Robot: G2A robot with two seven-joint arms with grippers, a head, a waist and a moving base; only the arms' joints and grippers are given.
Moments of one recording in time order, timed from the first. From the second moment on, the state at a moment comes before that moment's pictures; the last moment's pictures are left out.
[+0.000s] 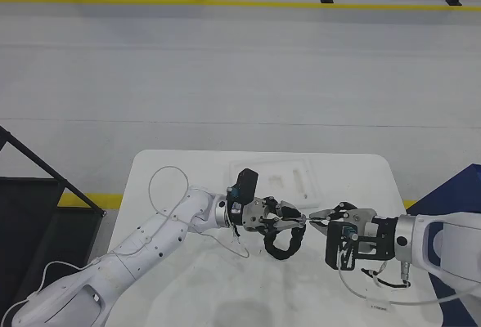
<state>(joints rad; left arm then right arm) 0.84 -1.10 -0.58 -1.33 1.09 -1.01 0.55 -1.35 -0.76 1.41 -2.28 -0.90 -0.89 0.71</state>
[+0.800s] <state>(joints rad) 0.84 -1.10 -0.59 -1.35 1.19 -1.01 0.55 -1.34 -0.74 1.38 -2.15 -0.30 -0.60 0.95</state>
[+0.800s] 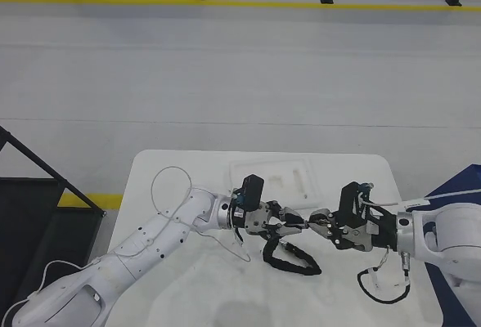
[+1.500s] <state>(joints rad) 0.89 -1.11 -0.53 -1.22 1.23 -1.00 0.23 -1.38 -0.73 1.41 -2.12 -0.26 -0.61 0.99</state>
